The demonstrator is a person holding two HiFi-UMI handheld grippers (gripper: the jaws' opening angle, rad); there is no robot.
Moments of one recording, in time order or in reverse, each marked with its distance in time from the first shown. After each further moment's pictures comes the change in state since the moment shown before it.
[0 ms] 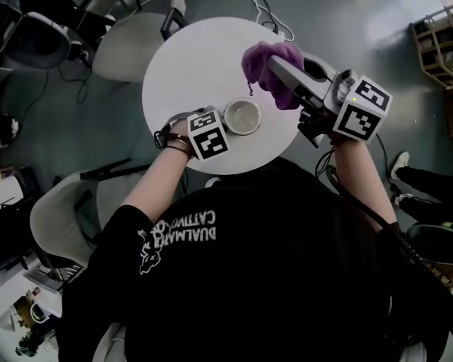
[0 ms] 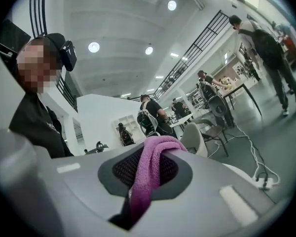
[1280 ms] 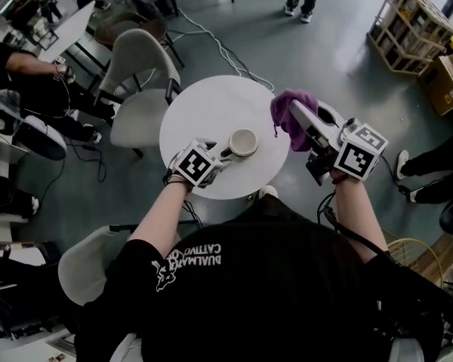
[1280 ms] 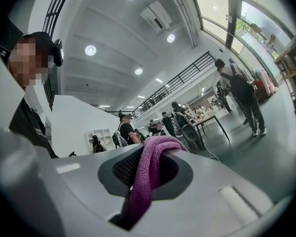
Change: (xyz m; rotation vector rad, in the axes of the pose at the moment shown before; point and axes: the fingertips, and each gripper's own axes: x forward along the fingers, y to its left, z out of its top) left arm -0.102 -0.039 -0.002 -0.171 -0.271 0.076; right arm -0.113 0.125 0.005 -0.113 -0.257 -0.335
